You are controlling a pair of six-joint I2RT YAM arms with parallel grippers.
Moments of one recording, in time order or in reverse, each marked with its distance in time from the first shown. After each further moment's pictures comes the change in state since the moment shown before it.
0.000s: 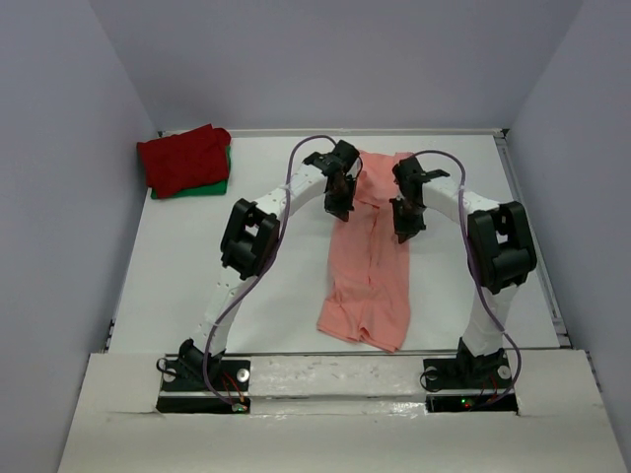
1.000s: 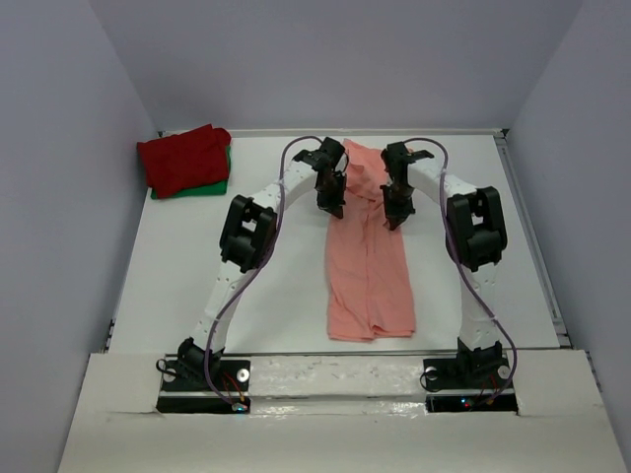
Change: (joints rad) left arm 0.082 0.095 0.062 0.017 0.090 -0.007; right arm 0.000 0.291 0.368 -0.158 0.008 0.010
